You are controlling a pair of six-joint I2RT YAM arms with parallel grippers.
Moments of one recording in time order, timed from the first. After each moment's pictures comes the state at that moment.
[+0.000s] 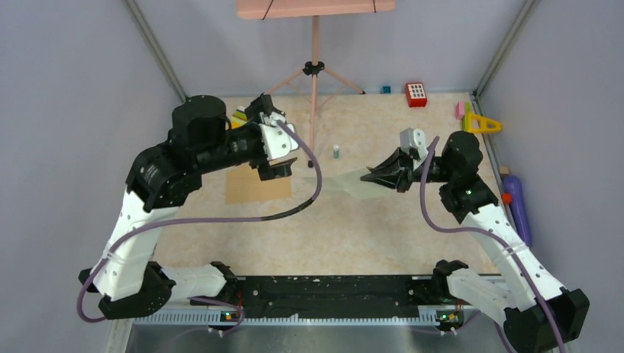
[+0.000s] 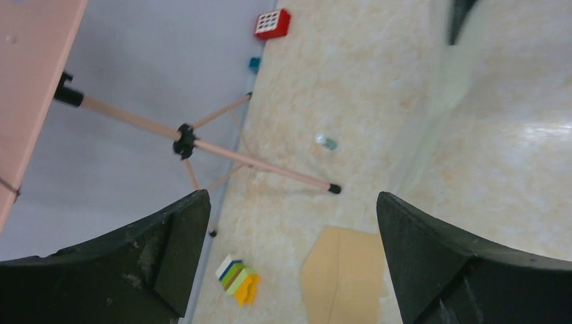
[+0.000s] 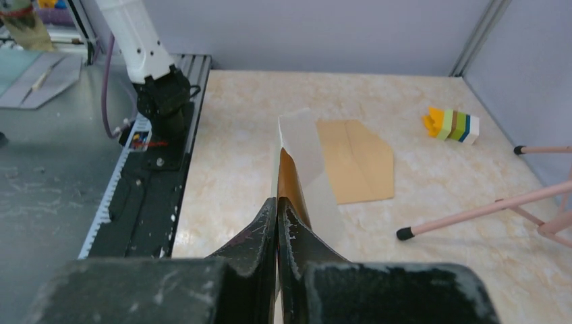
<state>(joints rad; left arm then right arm) -0.72 1.24 1.90 -1.01 0.19 0.74 0.33 0.93 0.87 -0.02 -1.19 -0.19</state>
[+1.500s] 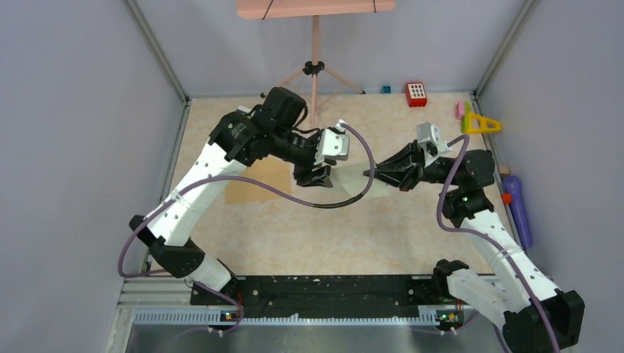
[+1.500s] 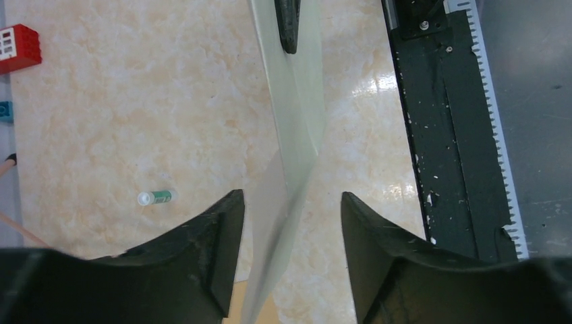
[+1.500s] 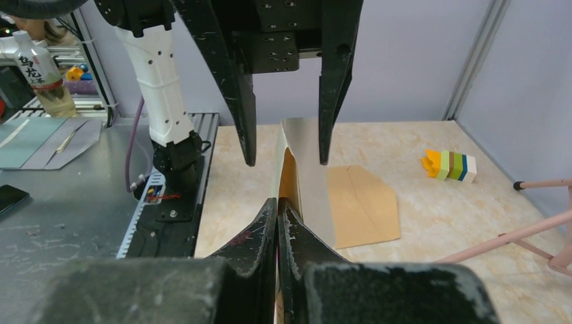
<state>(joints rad) -0.76 1.52 1.92 -1.20 0.67 0.75 0.30 0.91 0.75 0.61 -1.18 0.36</state>
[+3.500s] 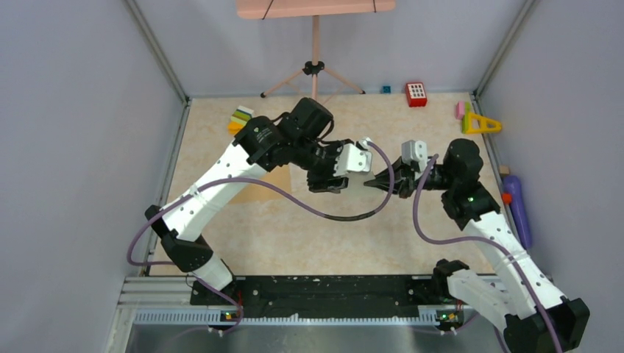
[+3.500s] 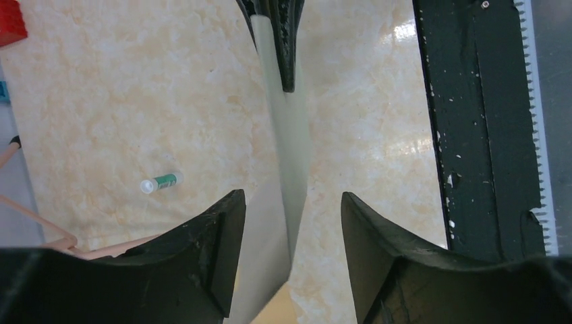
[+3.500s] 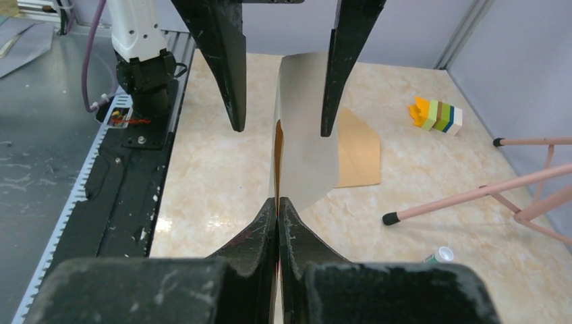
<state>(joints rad) -0.89 1.61 1.96 -1.24 0.45 0.76 0.32 0.88 0.81 -0.02 -1.19 -0.27</state>
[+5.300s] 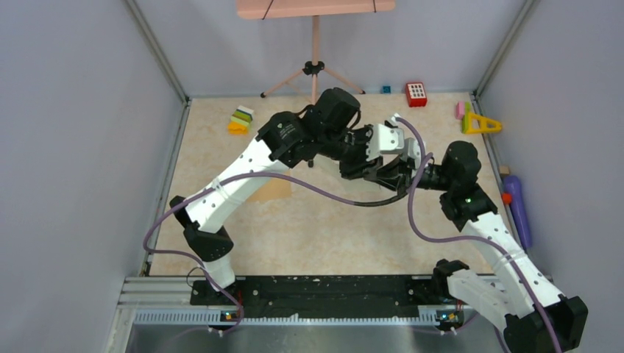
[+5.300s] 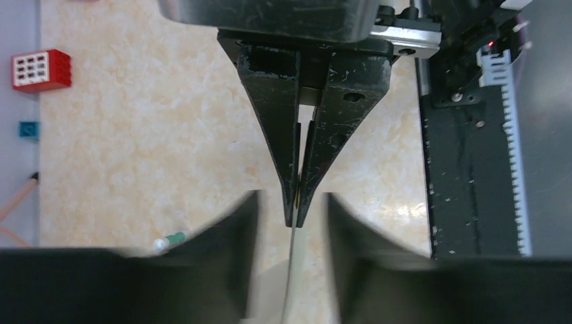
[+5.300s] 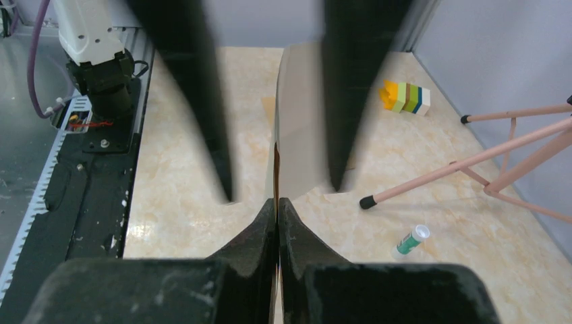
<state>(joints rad) -0.98 1.77 2.19 -1.08 0.44 0.51 0.32 0.89 0.77 0.04 -1.07 -0.24</state>
